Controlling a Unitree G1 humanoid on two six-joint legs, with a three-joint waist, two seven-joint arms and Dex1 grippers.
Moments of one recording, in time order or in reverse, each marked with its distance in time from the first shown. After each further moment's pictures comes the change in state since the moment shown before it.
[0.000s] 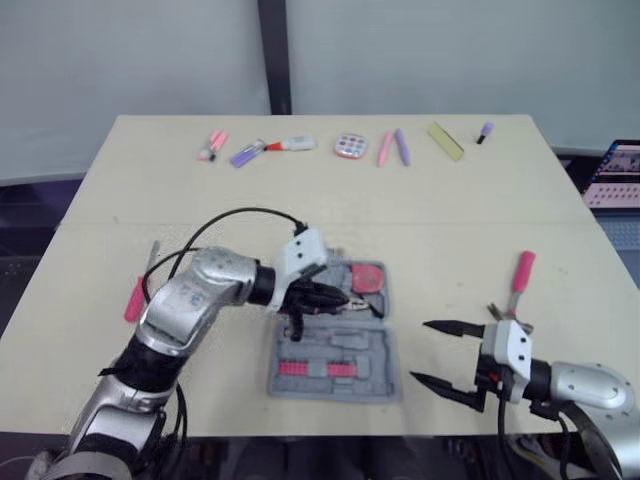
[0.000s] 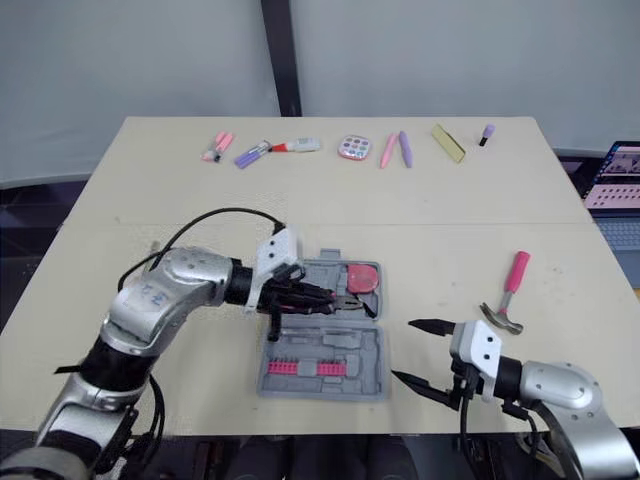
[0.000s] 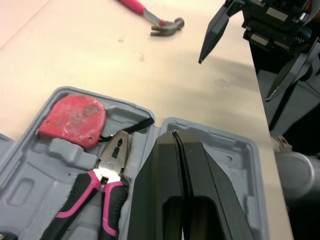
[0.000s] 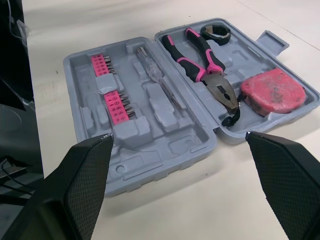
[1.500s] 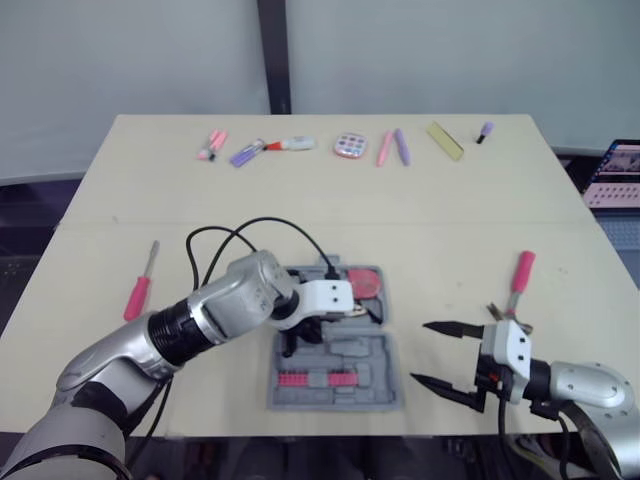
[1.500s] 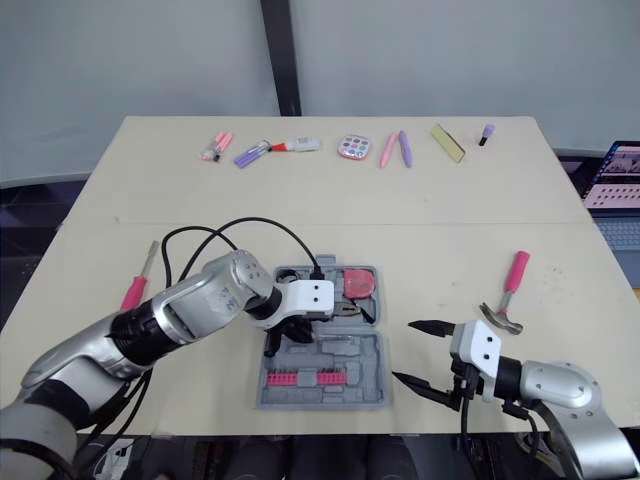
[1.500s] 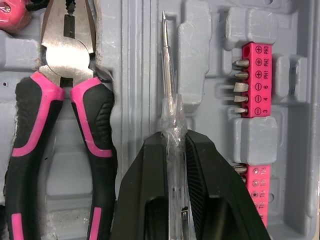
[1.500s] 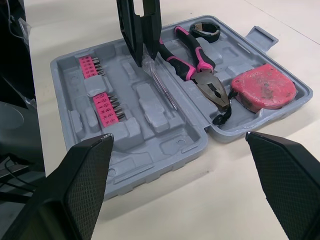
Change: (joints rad) left arm -0.384 0.097 -0.612 0.063 0.247 0.347 -0.057; right arm -0.006 0.000 0.004 0.014 -0.003 -0.001 0.014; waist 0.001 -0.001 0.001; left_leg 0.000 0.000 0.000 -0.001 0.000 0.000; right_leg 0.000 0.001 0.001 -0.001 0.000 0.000
